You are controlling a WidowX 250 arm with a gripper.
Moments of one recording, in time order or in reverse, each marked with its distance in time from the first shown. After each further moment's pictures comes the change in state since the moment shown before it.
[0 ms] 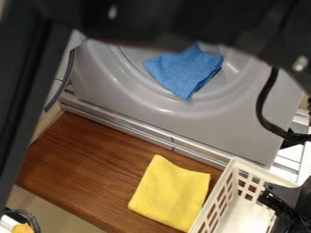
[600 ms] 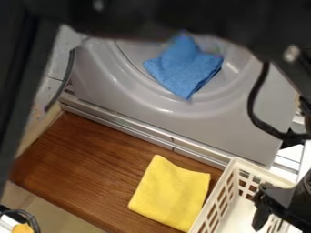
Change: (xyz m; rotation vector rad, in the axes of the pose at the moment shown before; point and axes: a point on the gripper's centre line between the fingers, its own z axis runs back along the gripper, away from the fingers) arm -0.002 0.008 0.003 -0.016 -0.012 -0.005
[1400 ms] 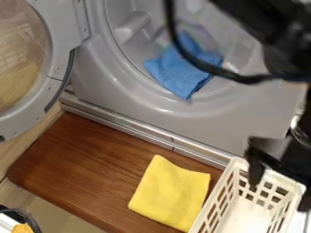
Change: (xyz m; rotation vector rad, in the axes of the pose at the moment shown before) arm 0.007 0.036 0.071 -0.101 -0.168 0.013
